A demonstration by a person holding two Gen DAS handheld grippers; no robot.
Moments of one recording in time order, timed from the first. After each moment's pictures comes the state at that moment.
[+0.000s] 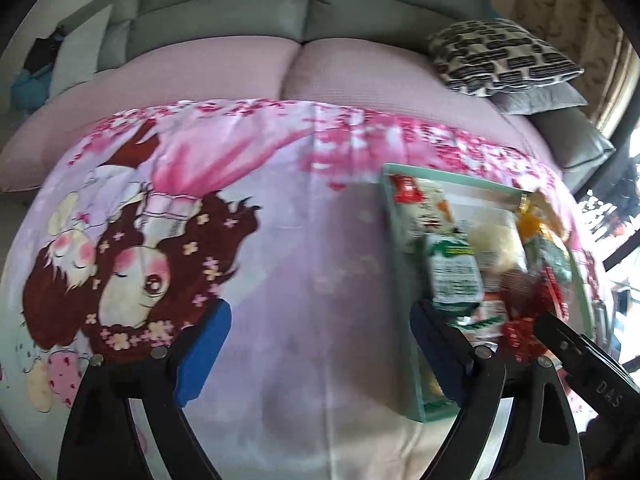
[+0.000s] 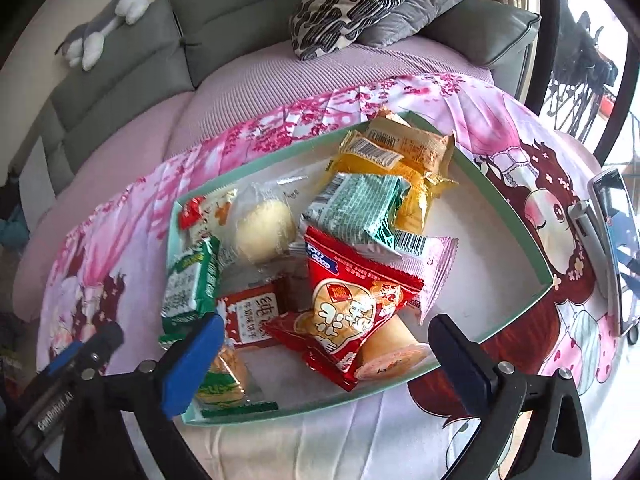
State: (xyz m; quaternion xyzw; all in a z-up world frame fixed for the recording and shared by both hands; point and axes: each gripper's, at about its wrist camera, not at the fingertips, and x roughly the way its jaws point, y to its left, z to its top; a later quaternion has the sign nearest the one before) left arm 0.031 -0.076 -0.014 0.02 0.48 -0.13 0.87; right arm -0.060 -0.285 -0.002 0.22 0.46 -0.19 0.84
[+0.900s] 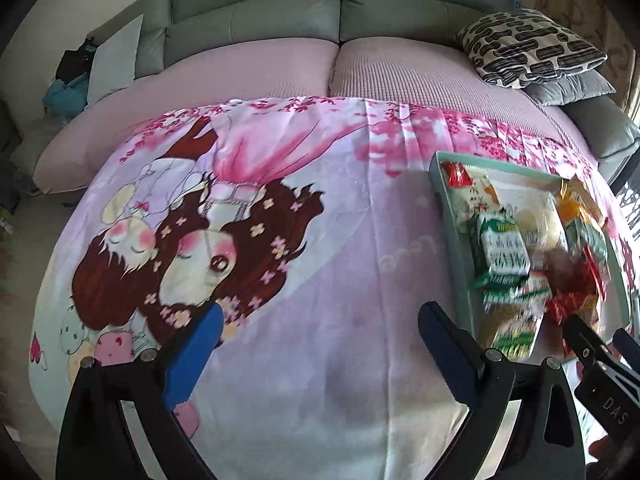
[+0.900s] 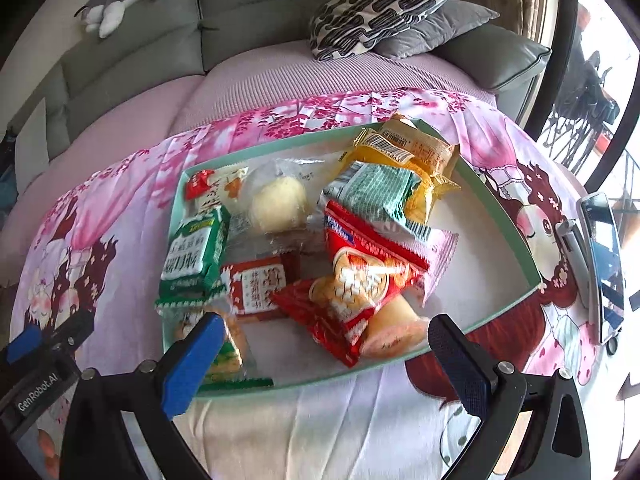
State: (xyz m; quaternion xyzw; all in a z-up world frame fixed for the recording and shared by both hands) left arm 0.007 -0.052 -0.010 0.07 0.47 -0.06 0.87; right arm -0.070 -0.253 0.000 0.15 0.47 -0.20 0.85
